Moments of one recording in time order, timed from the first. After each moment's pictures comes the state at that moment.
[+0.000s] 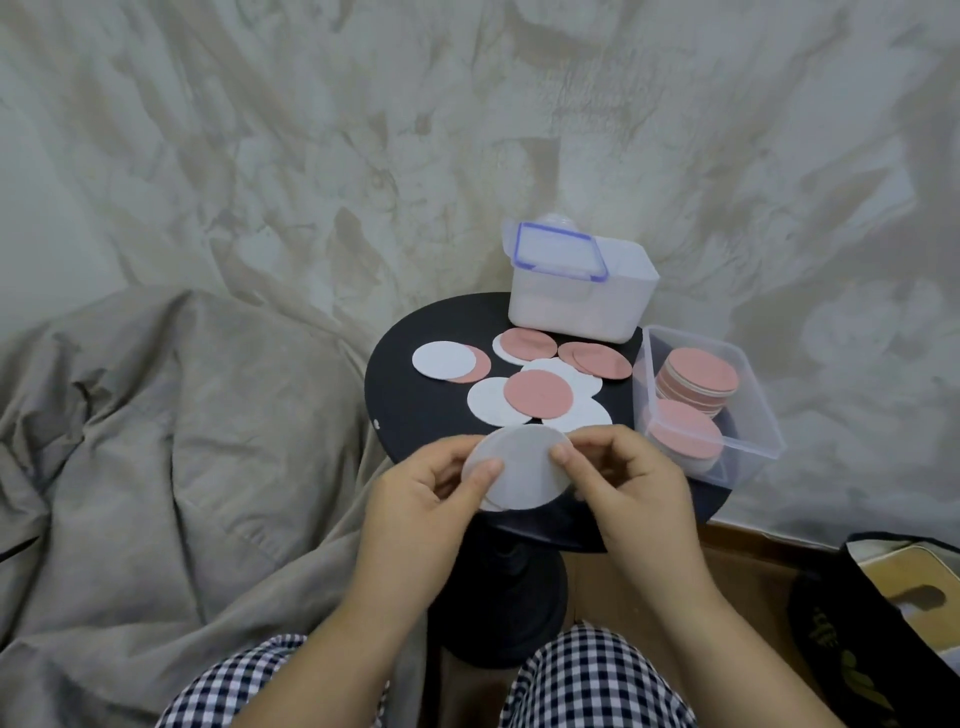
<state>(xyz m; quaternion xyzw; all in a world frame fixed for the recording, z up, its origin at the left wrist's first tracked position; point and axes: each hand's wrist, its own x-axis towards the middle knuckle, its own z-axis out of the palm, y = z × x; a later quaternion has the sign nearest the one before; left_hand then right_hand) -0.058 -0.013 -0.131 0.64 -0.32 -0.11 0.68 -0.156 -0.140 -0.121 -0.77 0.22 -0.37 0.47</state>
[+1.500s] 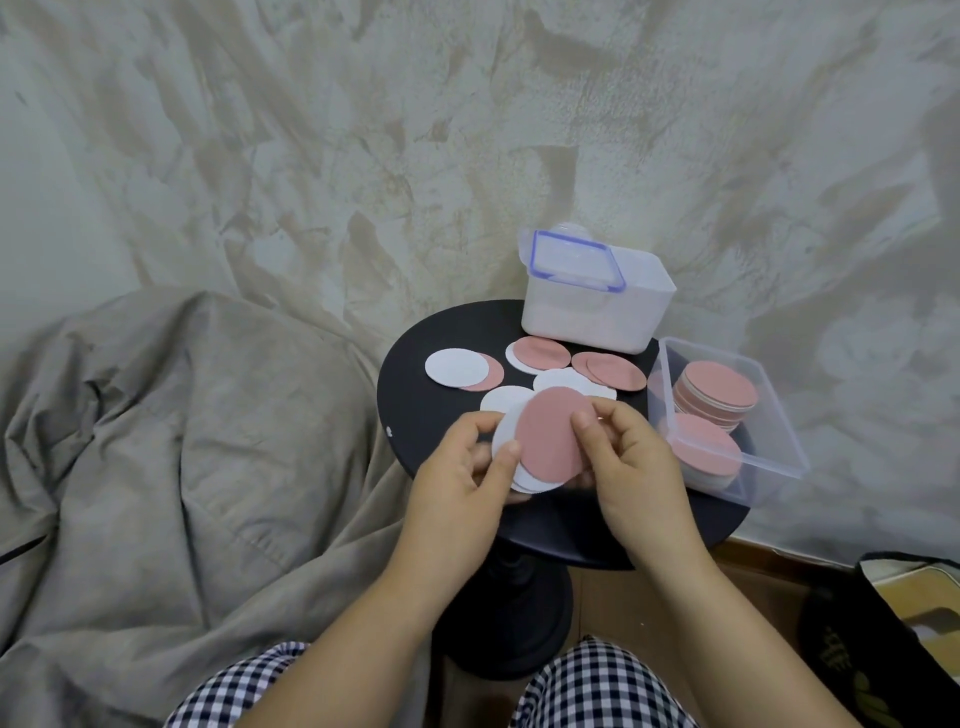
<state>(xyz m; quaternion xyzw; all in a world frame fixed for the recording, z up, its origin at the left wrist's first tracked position) -0.046 -0.036 -0.136 0.63 -0.32 -0.17 0.69 -0.125 -0.155 -0.121 -0.73 0.23 -0.33 0.55</state>
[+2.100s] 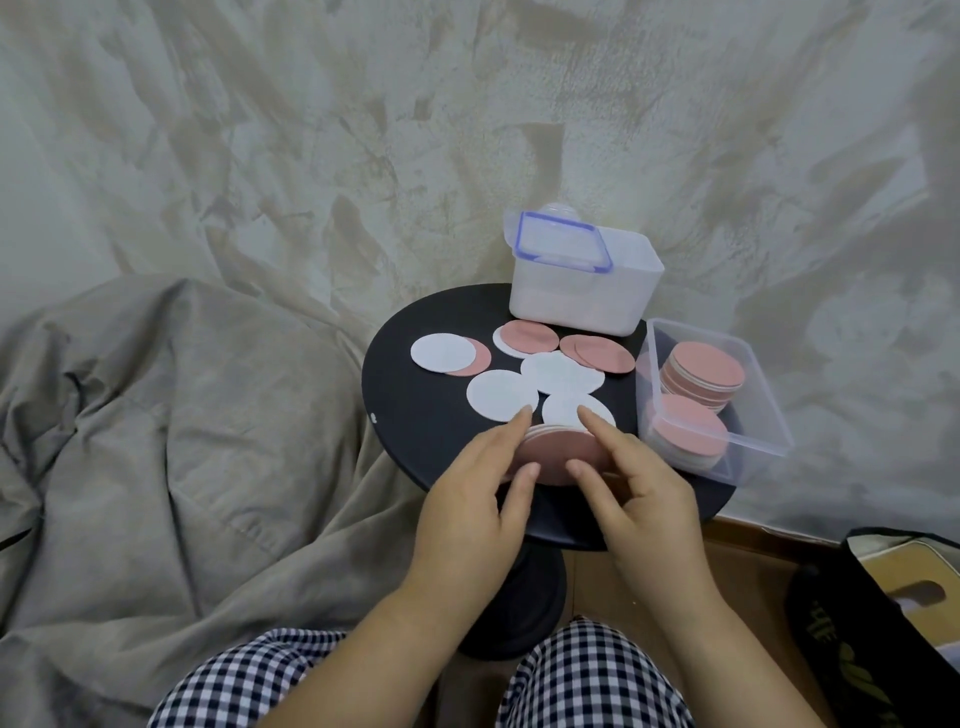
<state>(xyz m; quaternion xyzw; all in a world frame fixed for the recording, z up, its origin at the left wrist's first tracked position) -0.064 -0.042 -0.157 0.72 -0.45 0.04 0.52 -0.164 -0.150 -0.142 -0.85 0.17 -0.38 0.33</state>
